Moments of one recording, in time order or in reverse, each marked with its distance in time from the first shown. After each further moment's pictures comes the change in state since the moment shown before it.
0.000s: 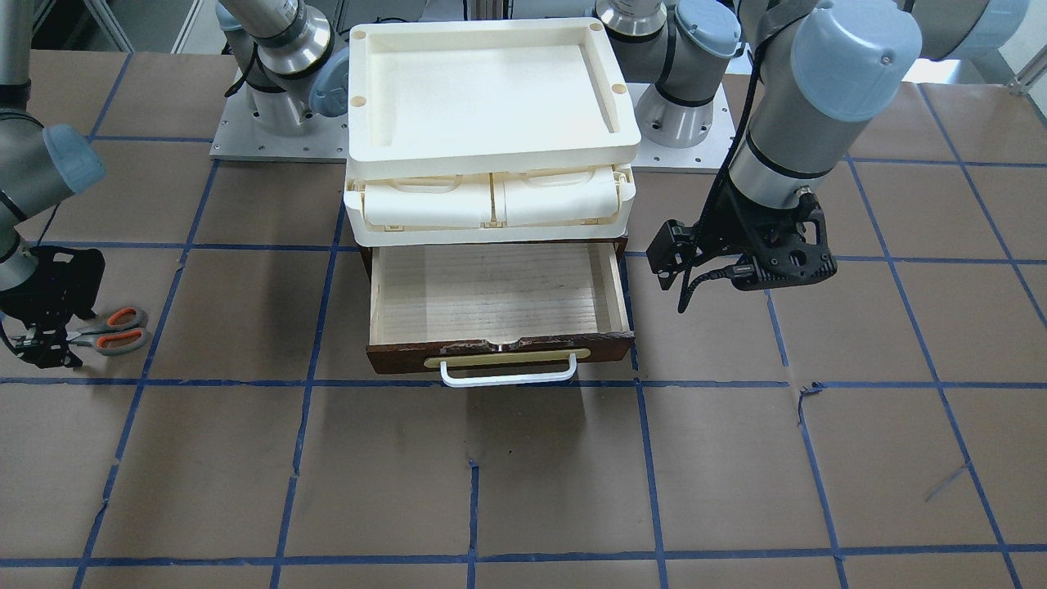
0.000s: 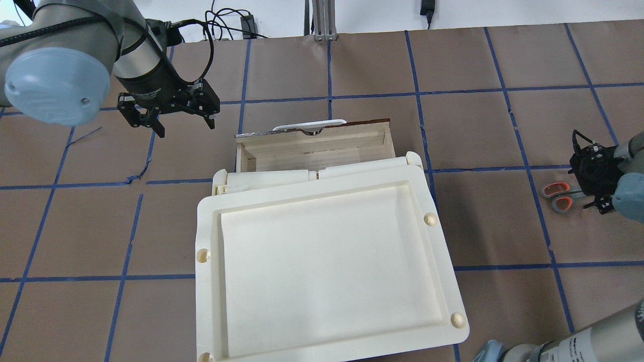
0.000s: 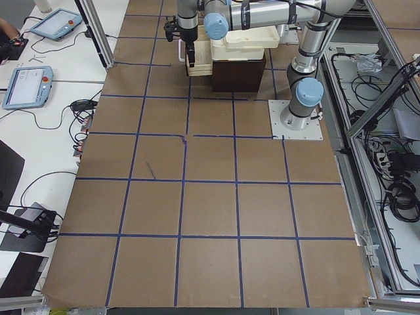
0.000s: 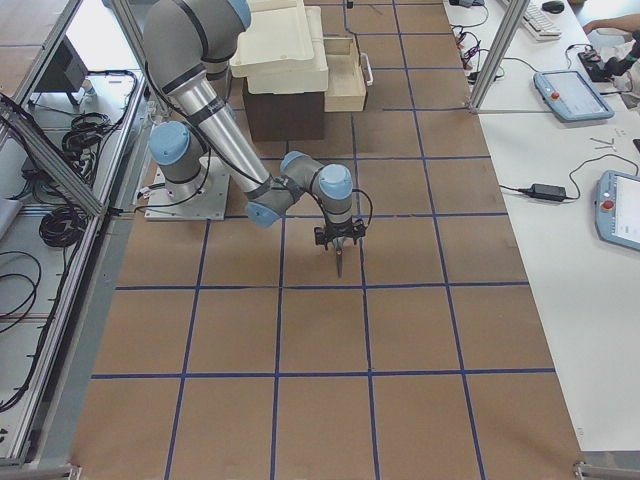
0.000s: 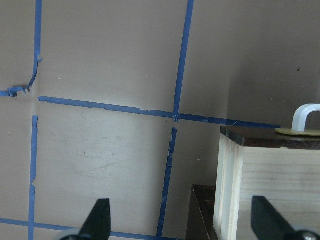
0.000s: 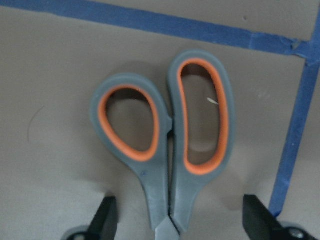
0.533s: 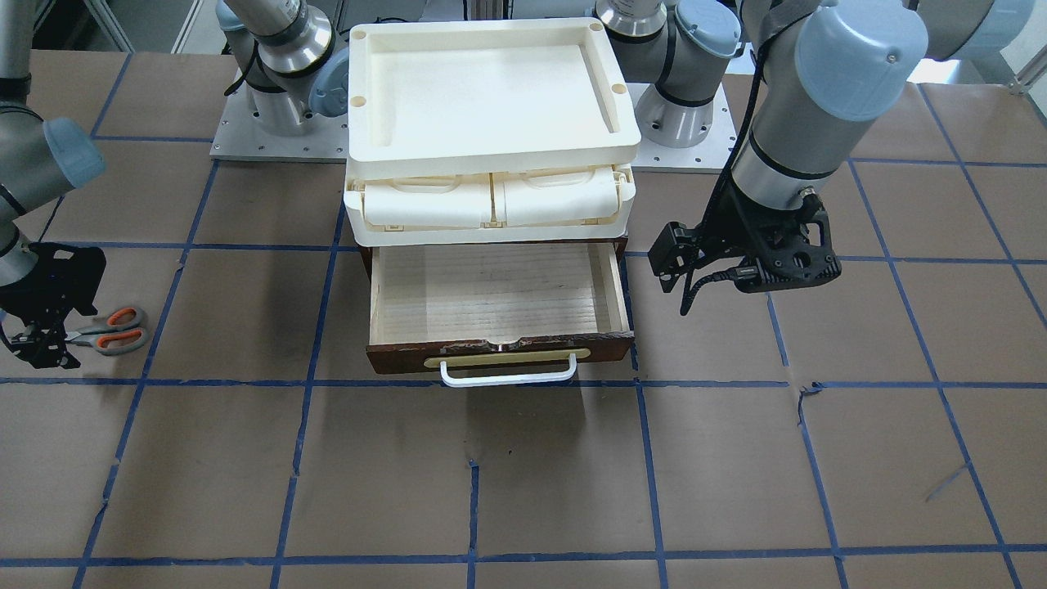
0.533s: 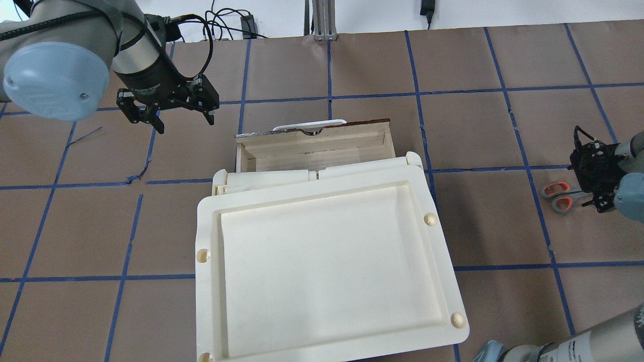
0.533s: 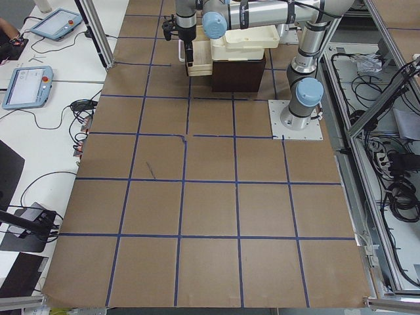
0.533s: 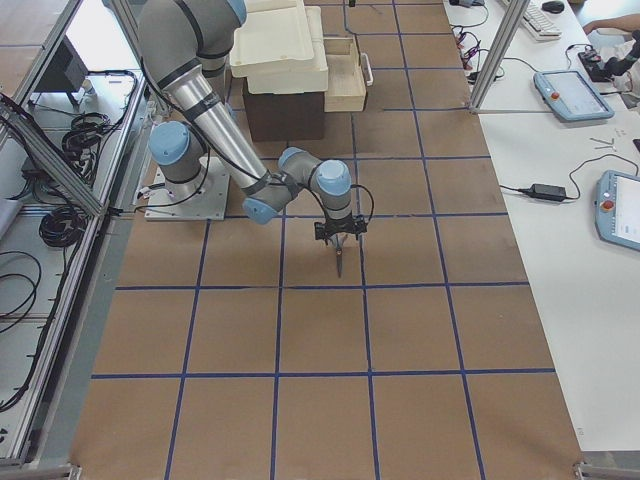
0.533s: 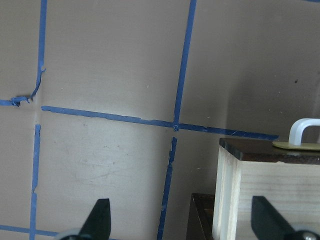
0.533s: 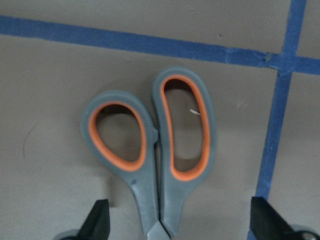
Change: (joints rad) left arm 0.000 -0.006 0.011 -0.001 0.000 -0.001; right arm 0.001 -0.016 0.005 0.003 0.033 0.030
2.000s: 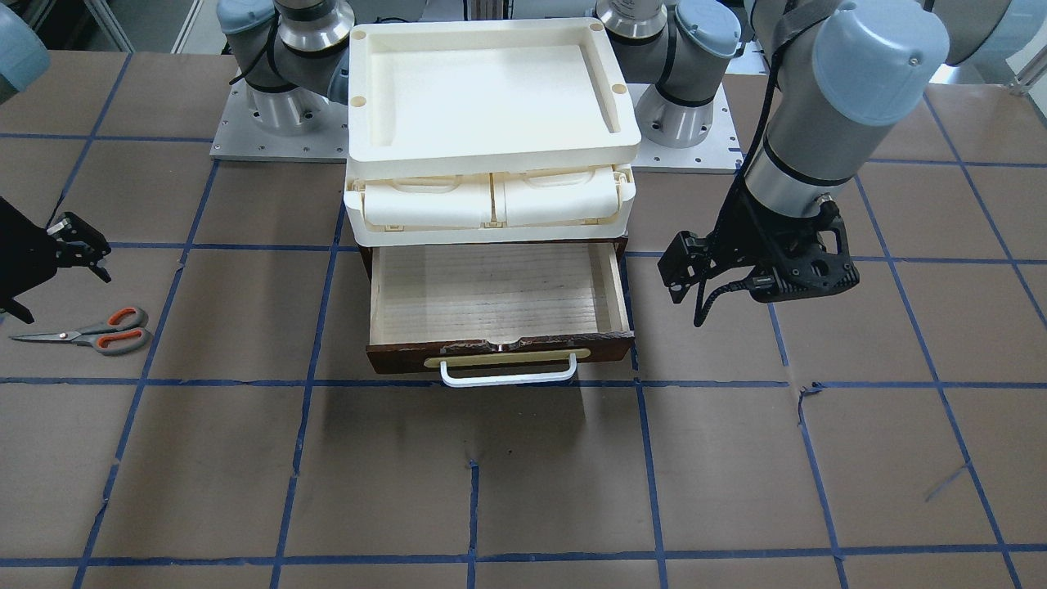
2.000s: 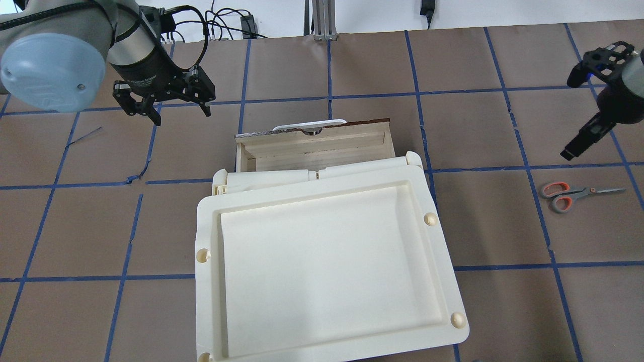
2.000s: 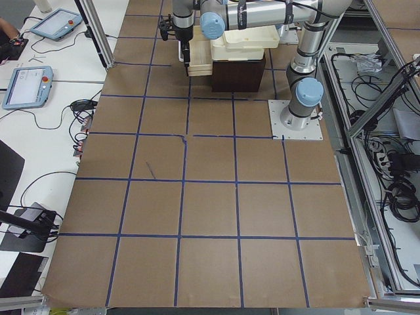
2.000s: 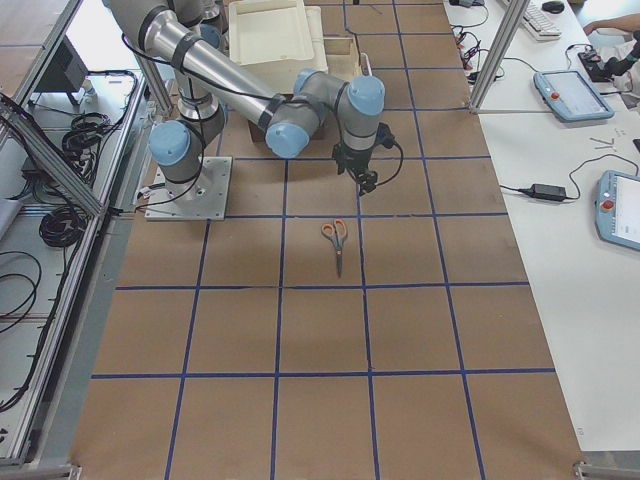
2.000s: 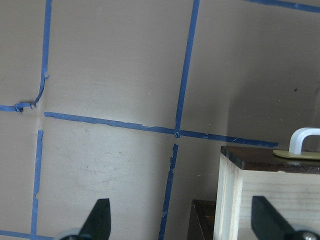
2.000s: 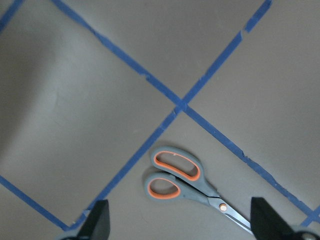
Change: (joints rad) left arm 0.012 -0.020 0.033 0.012 -0.001 -0.001; right arm 0.145 -0.210 -0.245 0.576 -0.059 1.106
